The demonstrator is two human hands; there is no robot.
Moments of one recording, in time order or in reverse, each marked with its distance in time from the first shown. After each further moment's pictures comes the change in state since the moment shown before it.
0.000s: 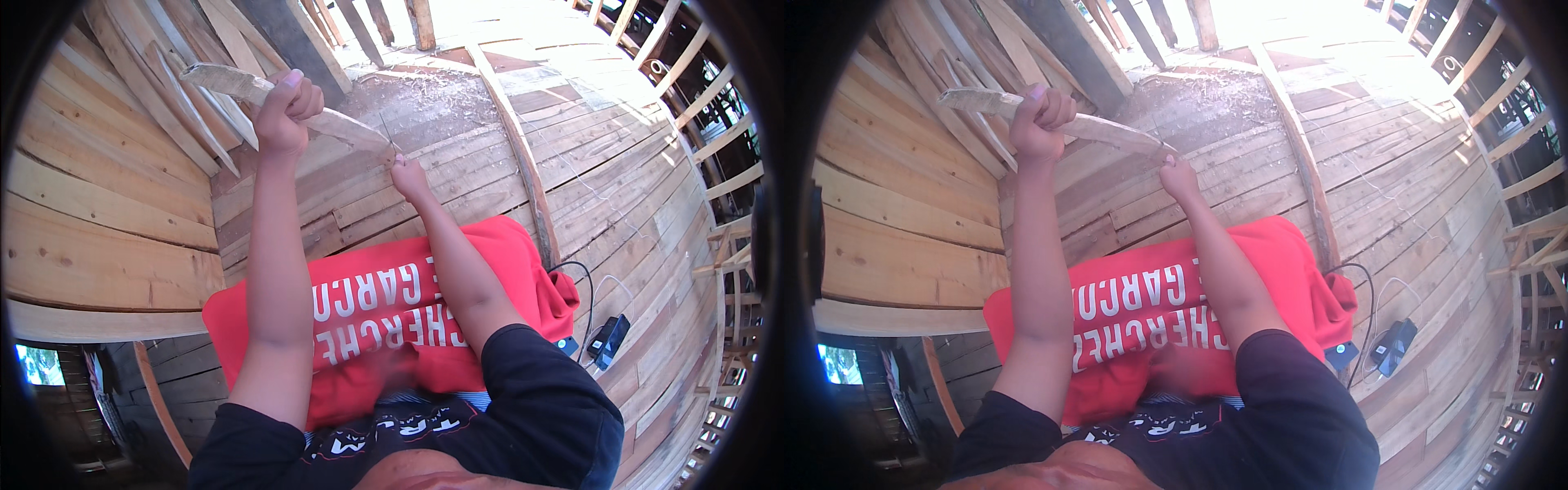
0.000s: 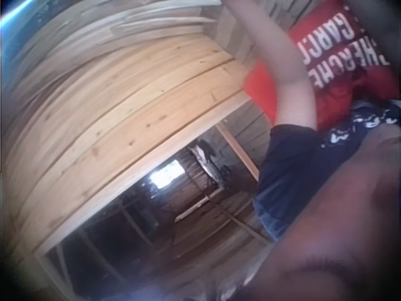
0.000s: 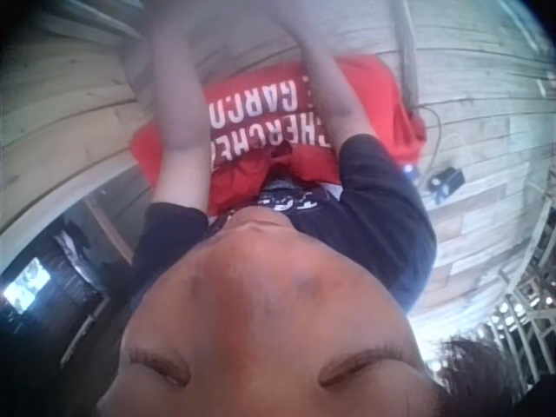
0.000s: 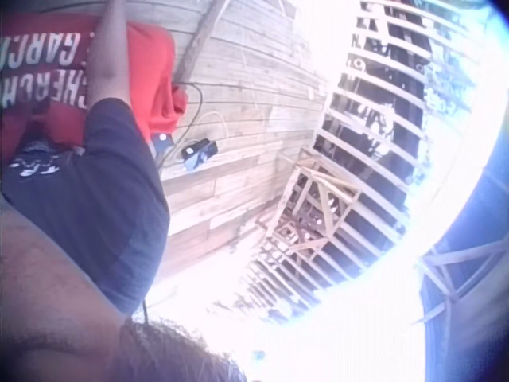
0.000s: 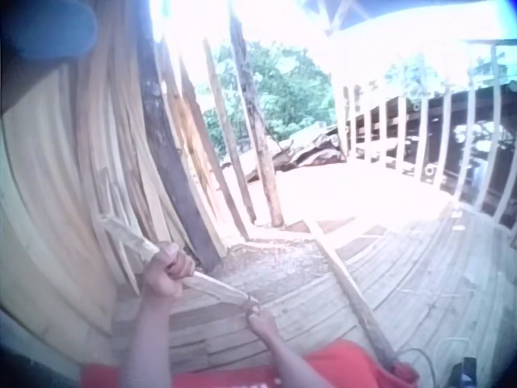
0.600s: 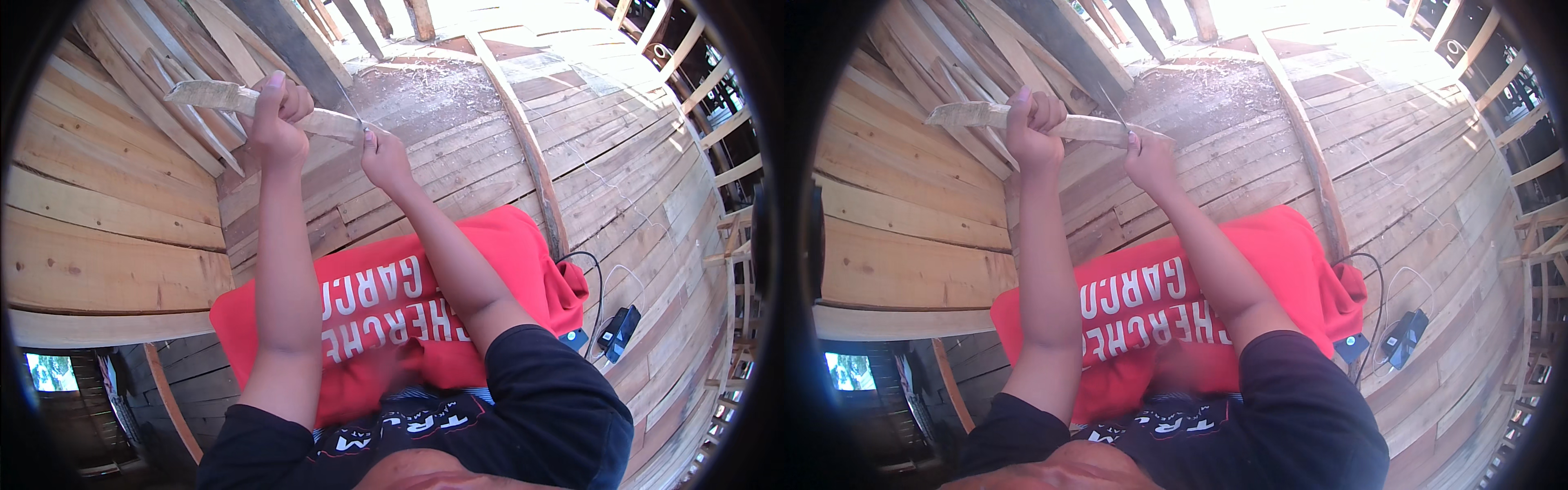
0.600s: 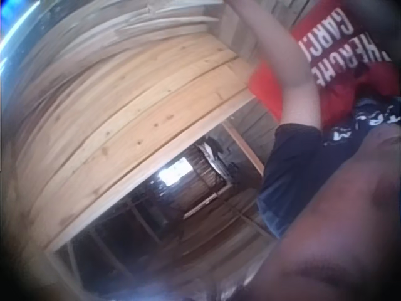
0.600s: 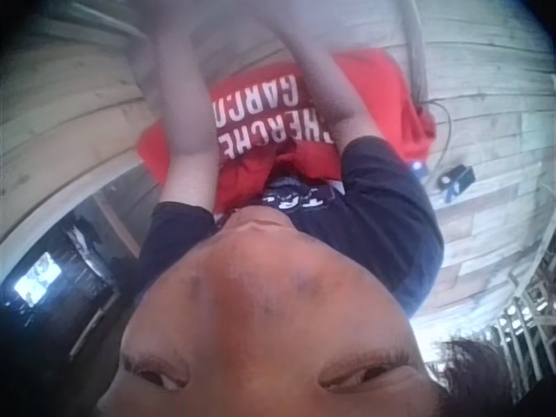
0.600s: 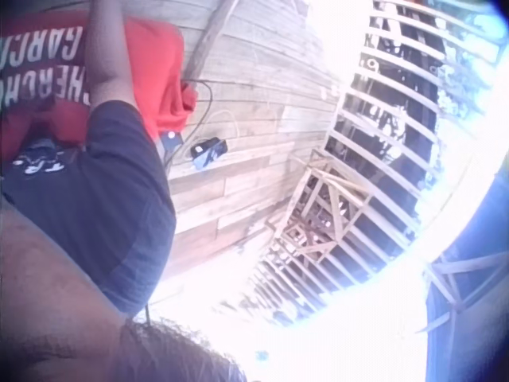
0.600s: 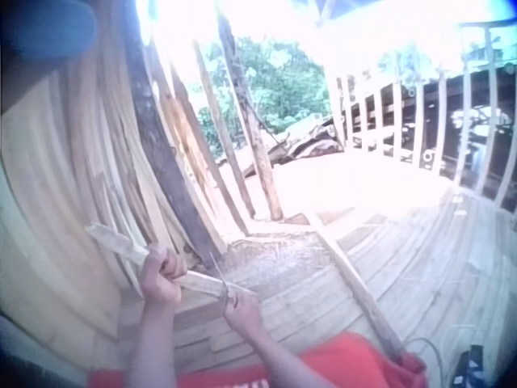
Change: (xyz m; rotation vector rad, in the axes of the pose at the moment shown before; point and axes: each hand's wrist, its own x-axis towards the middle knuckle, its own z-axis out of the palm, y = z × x) left_hand -0.010 -0.006 0.022 0.013 0.283 0.112; right_hand -0.059 -0.063 -0.003 -0.046 0.109 -0.554
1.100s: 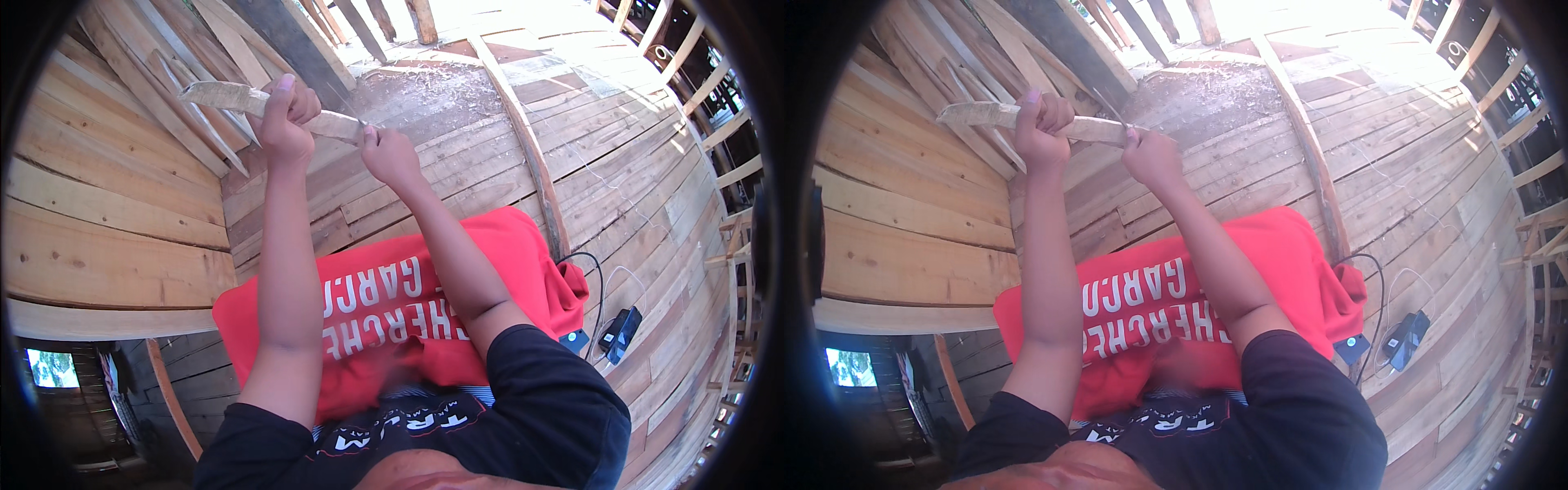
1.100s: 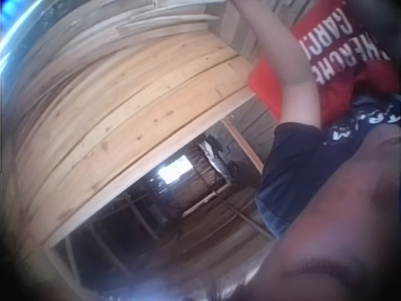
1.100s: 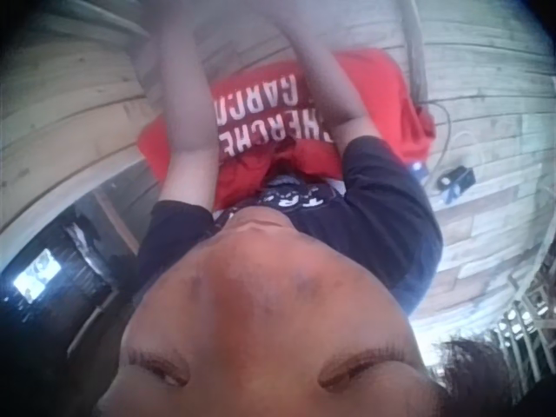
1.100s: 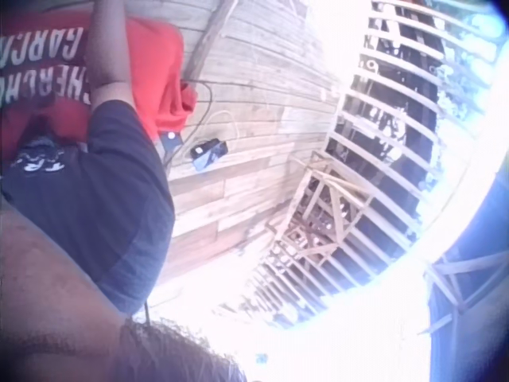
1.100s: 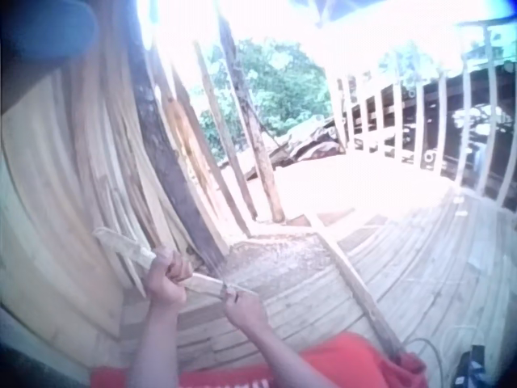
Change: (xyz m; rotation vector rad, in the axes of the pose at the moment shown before) left_hand -0.006 0.001 -0.002 -0.013 -0.020 -0.012; right_hand 0.002 -0.026 -0.016 -0.111 -0.128 0.112
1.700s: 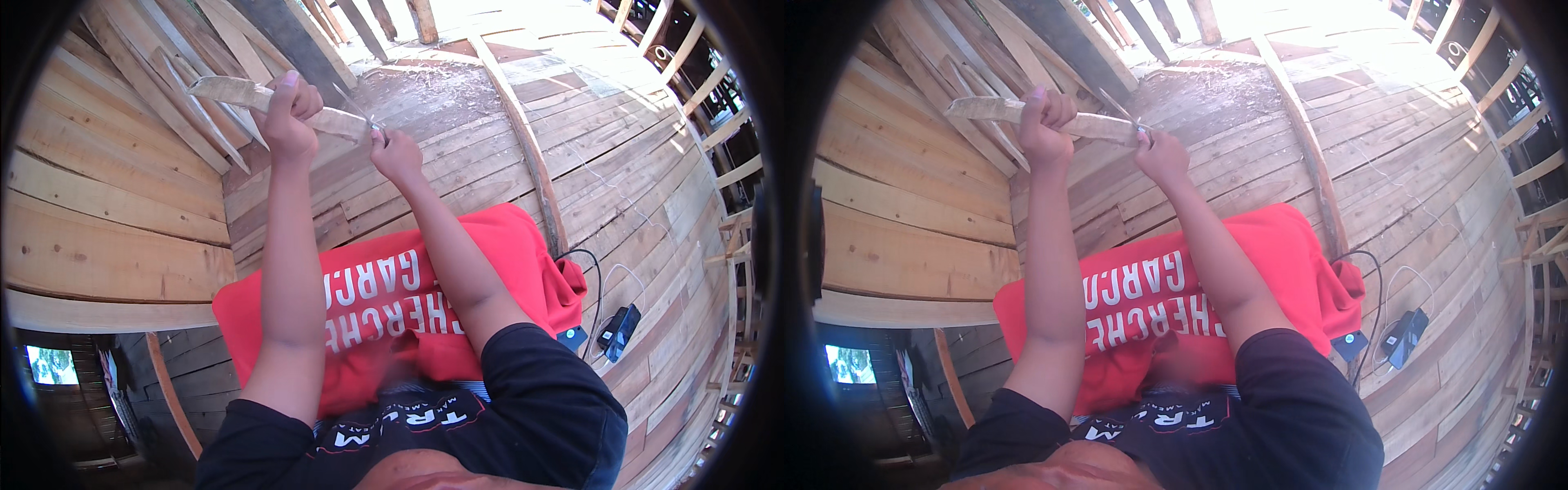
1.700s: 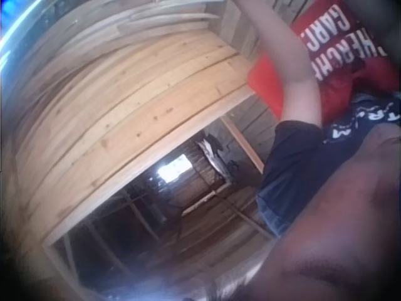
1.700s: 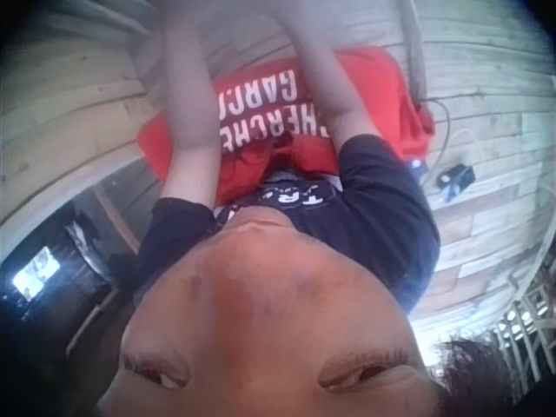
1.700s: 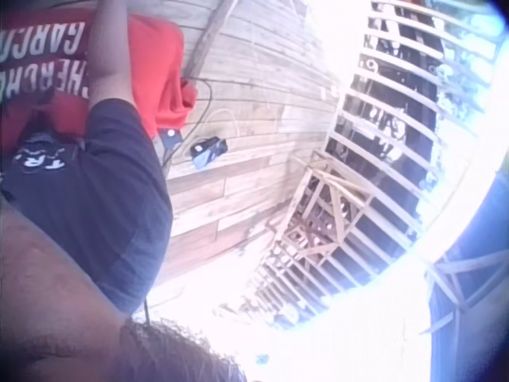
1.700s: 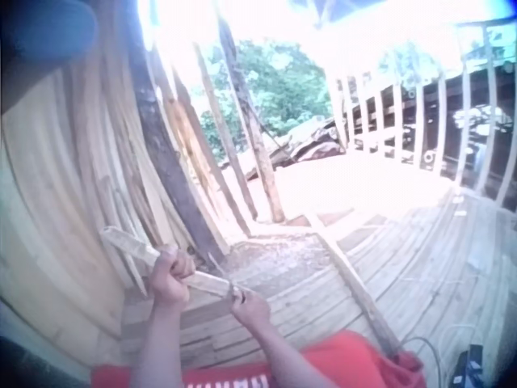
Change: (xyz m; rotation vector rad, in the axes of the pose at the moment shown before) left_hand -0.003 0.004 0.010 0.041 -0.007 0.019; right_hand 0.006 0.035 0.012 -0.103 0.089 0.078
